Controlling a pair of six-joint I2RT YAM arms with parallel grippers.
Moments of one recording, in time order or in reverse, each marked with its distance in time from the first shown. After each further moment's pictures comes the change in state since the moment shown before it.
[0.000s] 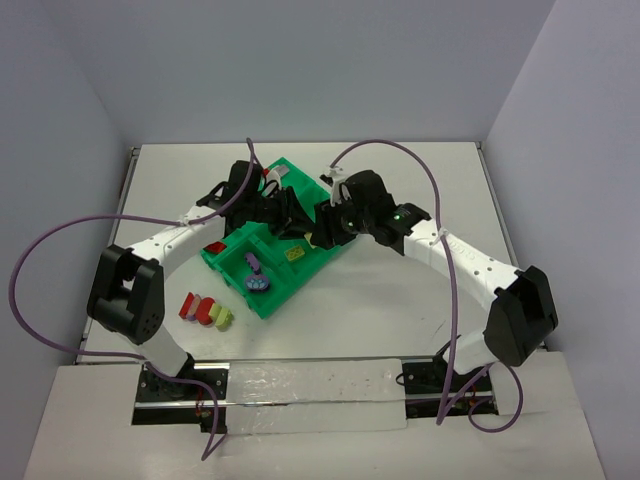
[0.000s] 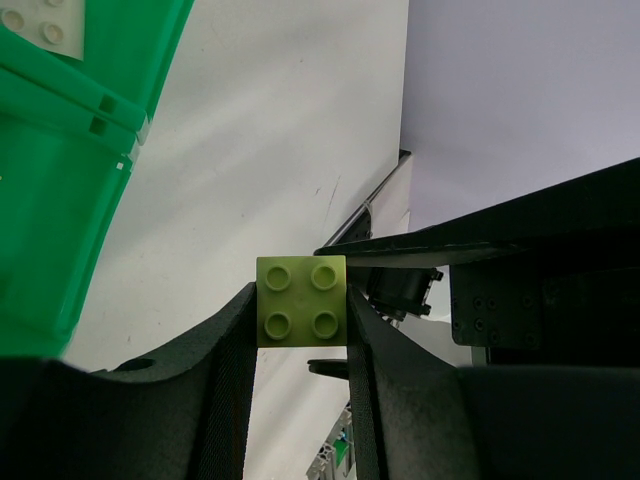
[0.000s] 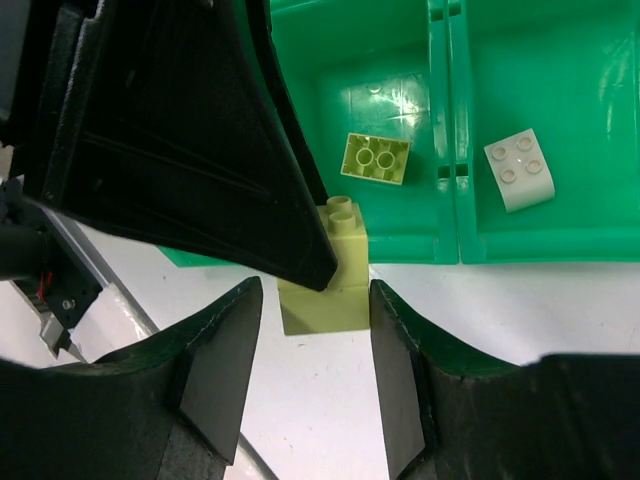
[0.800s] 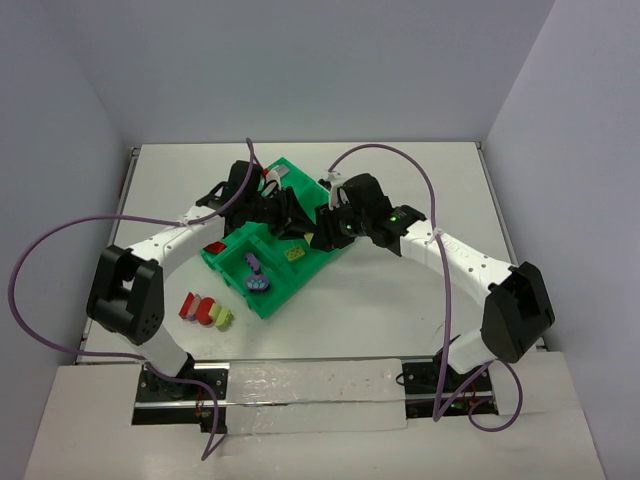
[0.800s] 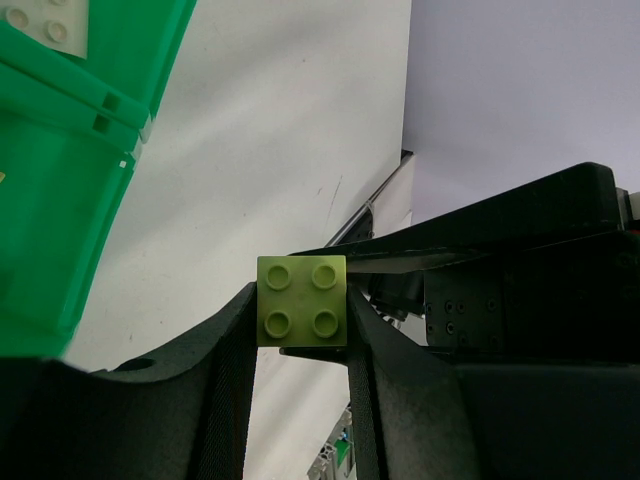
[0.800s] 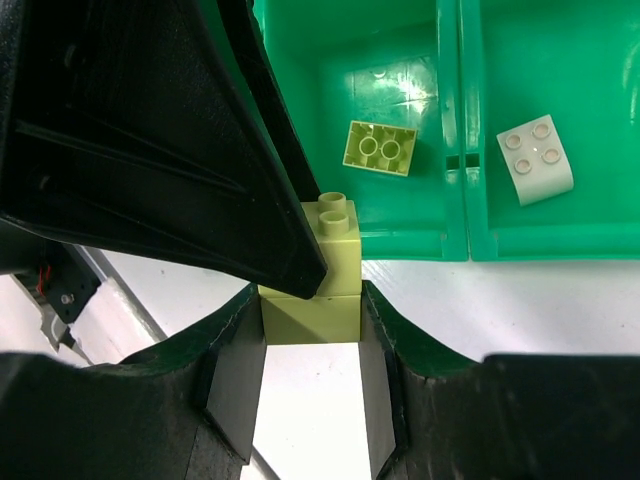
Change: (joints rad) left arm 0.001 -0.003 0.000 -0.009 -0.004 0.005; right arm 0.000 0.021 -0.027 0.021 -0.015 0.007
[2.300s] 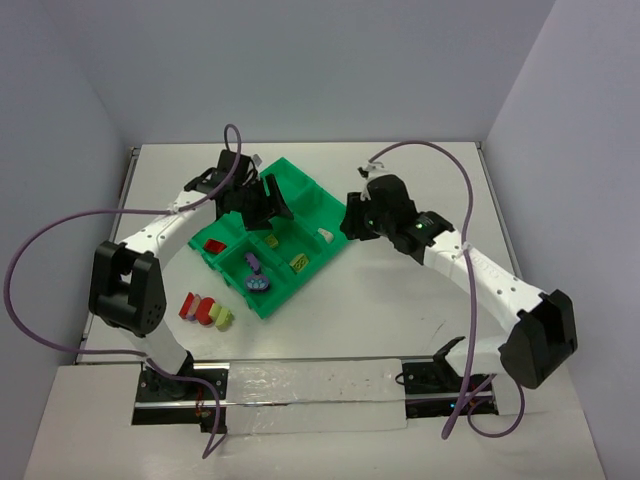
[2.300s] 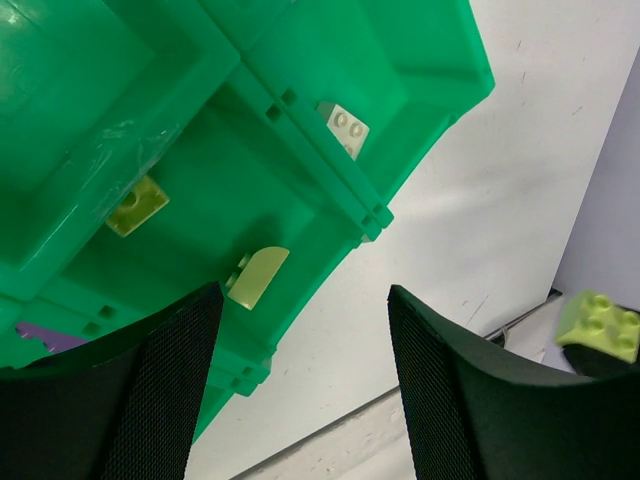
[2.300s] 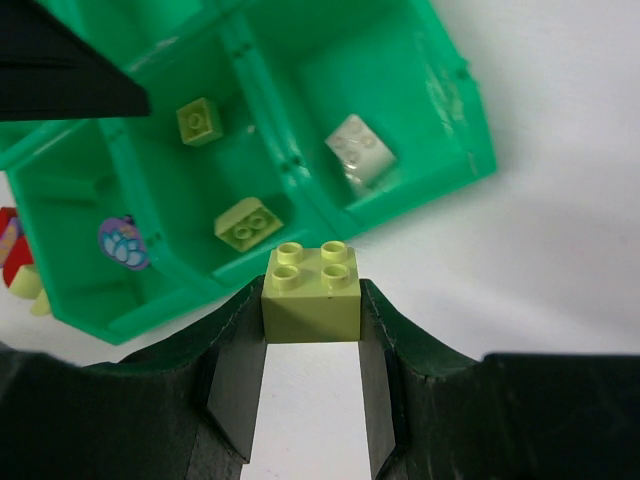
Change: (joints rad) left arm 0.086 0.043 0.141 -0.292 -0.405 0.181; right arm -0.068 -0.182 -0.073 -0.060 0.337 0.139
